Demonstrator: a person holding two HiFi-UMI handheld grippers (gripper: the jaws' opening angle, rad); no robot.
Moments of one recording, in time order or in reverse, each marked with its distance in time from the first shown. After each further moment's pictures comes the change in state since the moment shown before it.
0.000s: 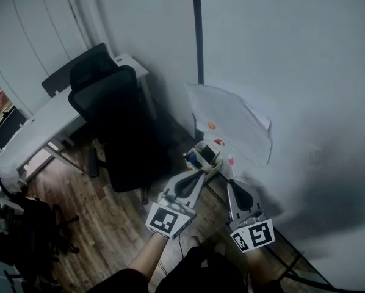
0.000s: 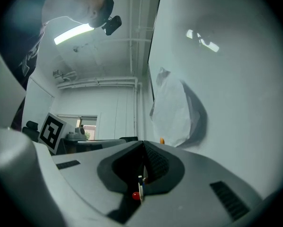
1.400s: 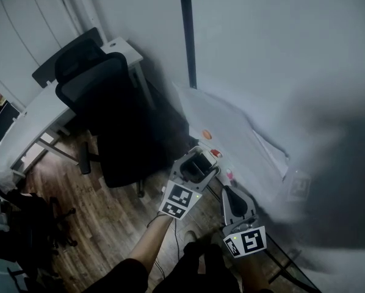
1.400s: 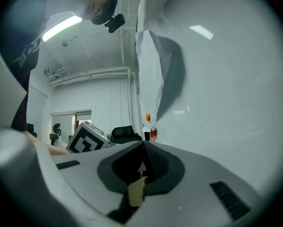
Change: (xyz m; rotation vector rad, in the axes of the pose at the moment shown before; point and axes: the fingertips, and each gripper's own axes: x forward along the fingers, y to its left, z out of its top) left arm 0.110 0.058 -0.148 0.068 0.389 -0.025; right arm 0.037 -0.051 -0.079 0.064 0.110 -0.041
